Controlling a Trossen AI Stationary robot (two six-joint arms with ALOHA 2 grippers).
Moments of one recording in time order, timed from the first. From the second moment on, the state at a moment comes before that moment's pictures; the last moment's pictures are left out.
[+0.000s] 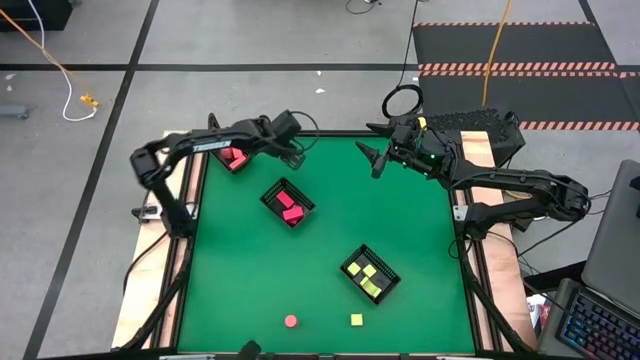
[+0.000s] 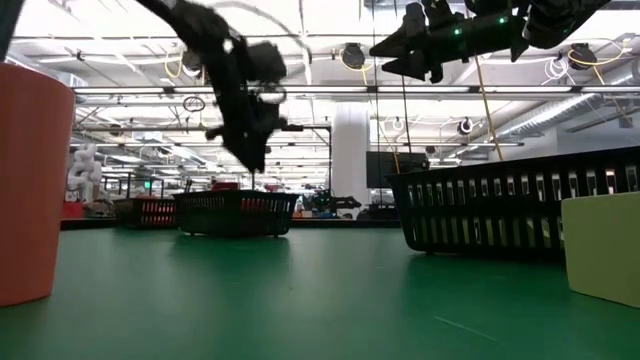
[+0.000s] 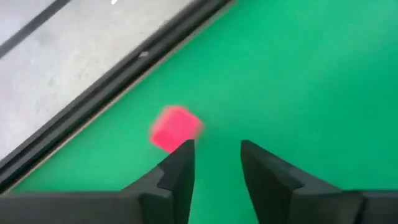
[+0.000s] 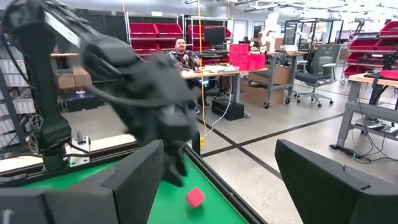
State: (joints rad) left arm 0.55 1.72 1.27 -0.63 -0.21 -0.24; right arm -0.42 1.13 0.65 0.51 0.08 0.02
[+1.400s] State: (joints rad) left arm 0.72 1.92 1.26 -0.65 -0.13 -0.12; right arm -0.40 1.13 0.65 0.54 0.08 0.02
